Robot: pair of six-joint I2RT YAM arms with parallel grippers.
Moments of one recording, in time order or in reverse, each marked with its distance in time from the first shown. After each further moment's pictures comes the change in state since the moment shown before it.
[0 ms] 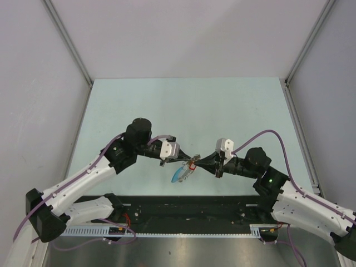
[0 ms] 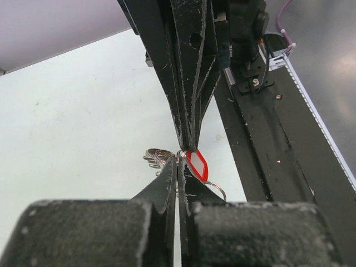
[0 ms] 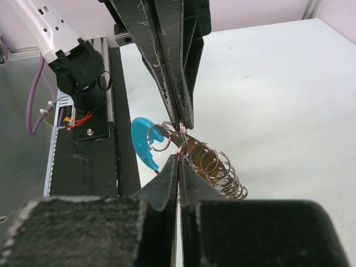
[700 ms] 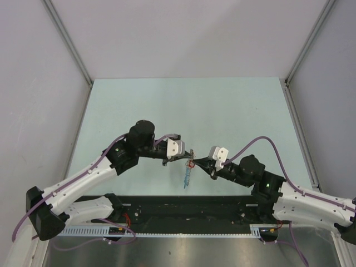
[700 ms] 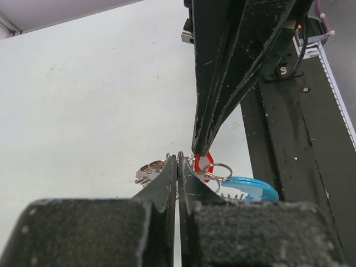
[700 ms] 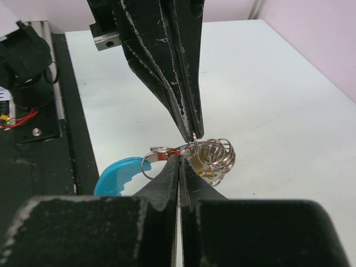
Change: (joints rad) left arm -0.047 0.003 -0.002 -0.003 -0.196 -0.052; right arm 0.221 0.016 0.000 -0.003 0.381 -0.145
